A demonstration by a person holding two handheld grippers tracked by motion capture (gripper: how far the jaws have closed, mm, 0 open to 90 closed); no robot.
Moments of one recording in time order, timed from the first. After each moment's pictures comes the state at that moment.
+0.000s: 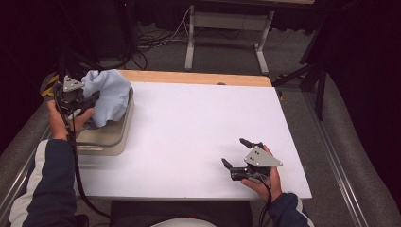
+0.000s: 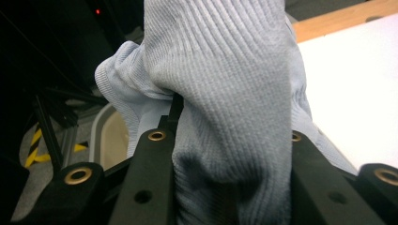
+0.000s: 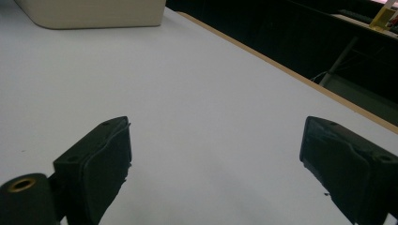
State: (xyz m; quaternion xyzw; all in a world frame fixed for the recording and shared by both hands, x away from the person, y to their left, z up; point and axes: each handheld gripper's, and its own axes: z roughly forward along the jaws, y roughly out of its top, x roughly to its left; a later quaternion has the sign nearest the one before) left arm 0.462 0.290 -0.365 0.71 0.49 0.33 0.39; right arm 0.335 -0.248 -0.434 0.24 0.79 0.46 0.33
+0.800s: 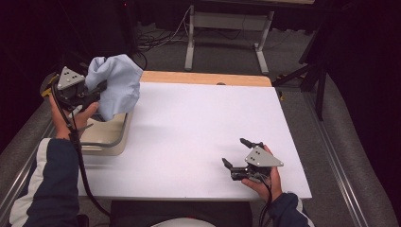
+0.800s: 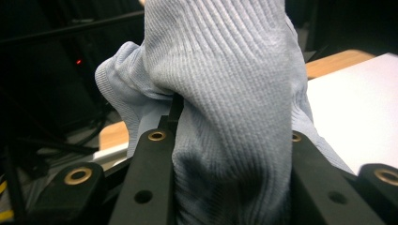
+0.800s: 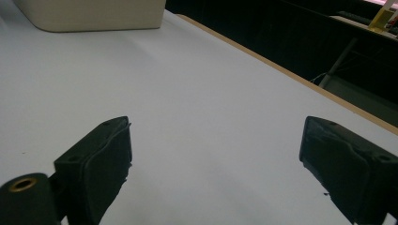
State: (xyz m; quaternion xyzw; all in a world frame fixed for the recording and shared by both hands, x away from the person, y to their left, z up) left arm 0.437 0.260 -0.320 0.69 0.43 0.34 0.48; right arm 0.335 -0.249 -0.433 0.24 0.78 0.47 0.32
